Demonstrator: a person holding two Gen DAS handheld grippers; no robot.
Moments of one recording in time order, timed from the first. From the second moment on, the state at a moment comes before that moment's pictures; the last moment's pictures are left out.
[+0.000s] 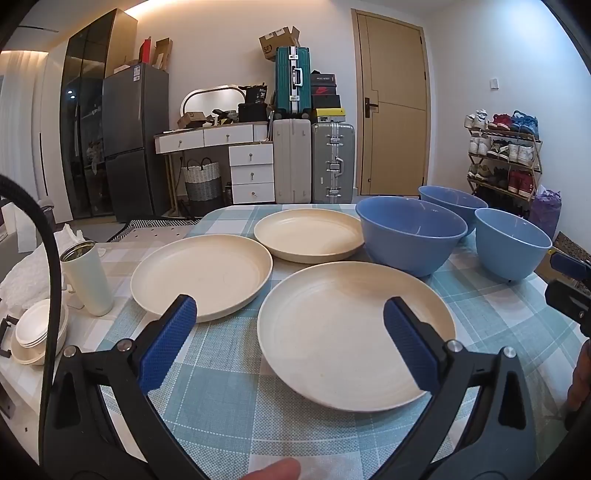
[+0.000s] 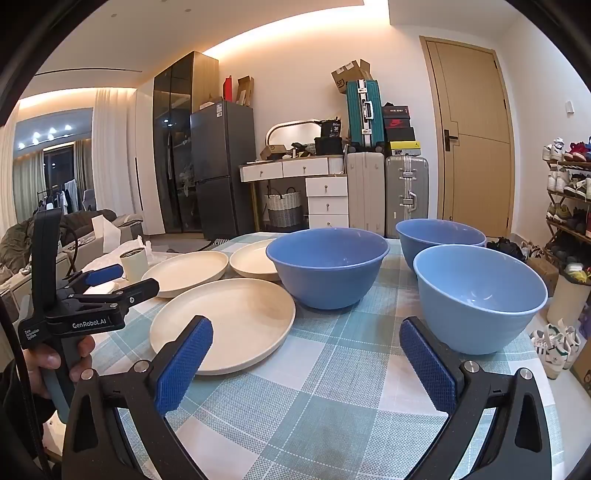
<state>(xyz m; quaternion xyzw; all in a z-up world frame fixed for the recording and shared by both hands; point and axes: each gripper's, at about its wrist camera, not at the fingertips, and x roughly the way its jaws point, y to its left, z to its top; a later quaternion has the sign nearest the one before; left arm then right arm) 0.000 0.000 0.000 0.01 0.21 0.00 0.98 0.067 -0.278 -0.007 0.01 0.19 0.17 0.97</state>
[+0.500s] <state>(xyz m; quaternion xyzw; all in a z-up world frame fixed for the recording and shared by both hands) 0.000 0.000 0.000 0.01 0.21 0.00 0.98 0.068 -0.279 -0.007 0.01 0.19 0.17 0.97</state>
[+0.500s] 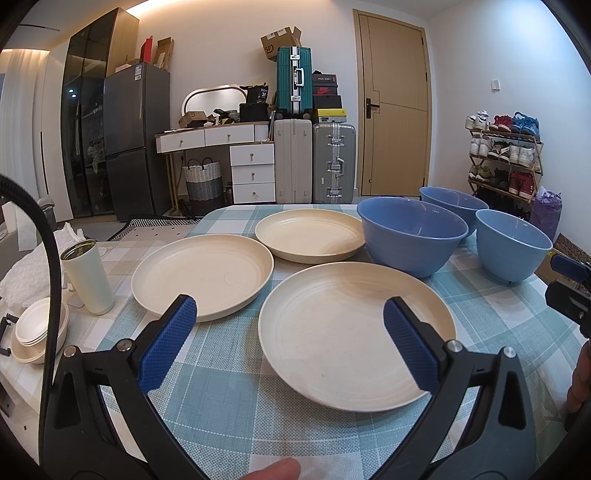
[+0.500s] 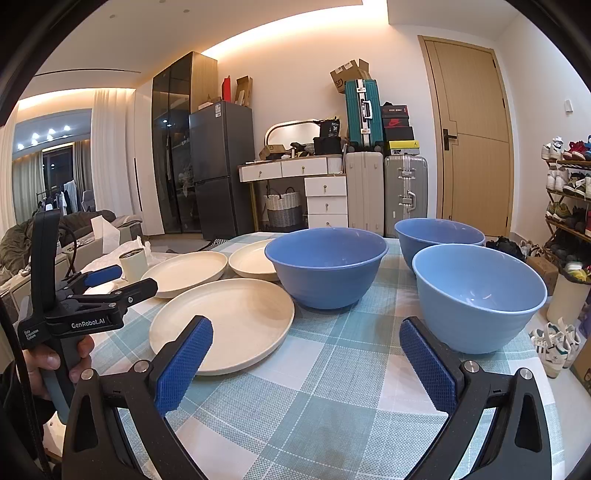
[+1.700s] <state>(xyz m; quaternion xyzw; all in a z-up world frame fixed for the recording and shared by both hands) 0.002 0.000 0.002 0.00 0.22 0.01 0.98 0.069 -0.278 -0.009 0.01 0.19 0.17 0.97</state>
